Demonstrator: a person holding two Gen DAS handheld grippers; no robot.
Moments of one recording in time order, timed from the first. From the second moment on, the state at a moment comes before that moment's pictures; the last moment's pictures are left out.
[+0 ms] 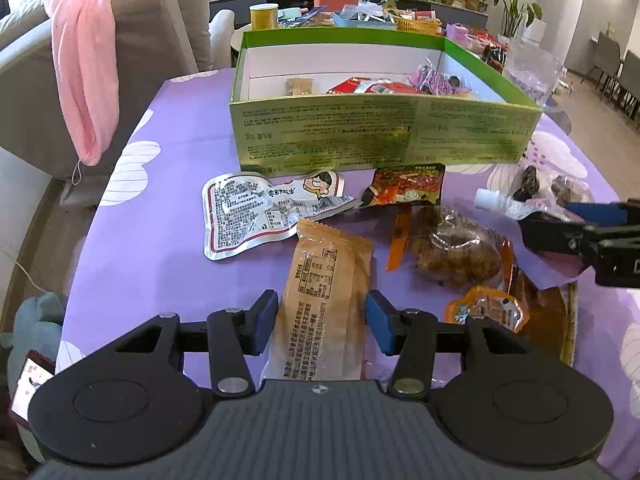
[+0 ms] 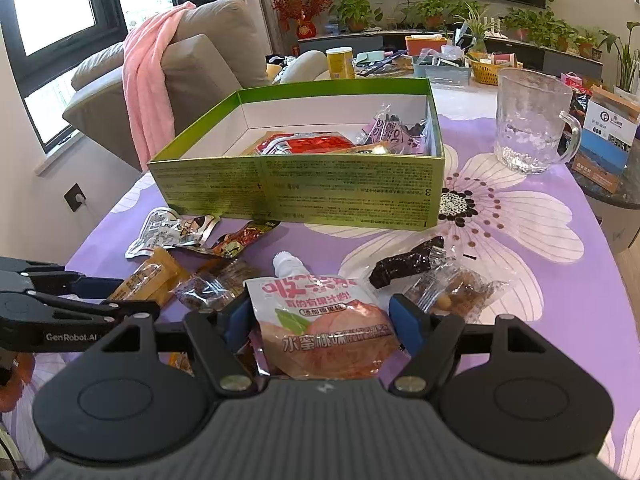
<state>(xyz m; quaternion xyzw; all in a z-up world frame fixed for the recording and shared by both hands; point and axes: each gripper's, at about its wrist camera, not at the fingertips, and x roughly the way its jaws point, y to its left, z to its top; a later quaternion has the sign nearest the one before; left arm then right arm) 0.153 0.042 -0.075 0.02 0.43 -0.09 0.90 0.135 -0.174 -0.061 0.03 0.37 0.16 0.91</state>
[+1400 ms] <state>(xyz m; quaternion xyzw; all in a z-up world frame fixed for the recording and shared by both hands) 0.170 0.024 0.000 0.02 0.32 -0.12 0.94 0.150 -0.166 -0.011 0.01 0.30 0.17 0.94</state>
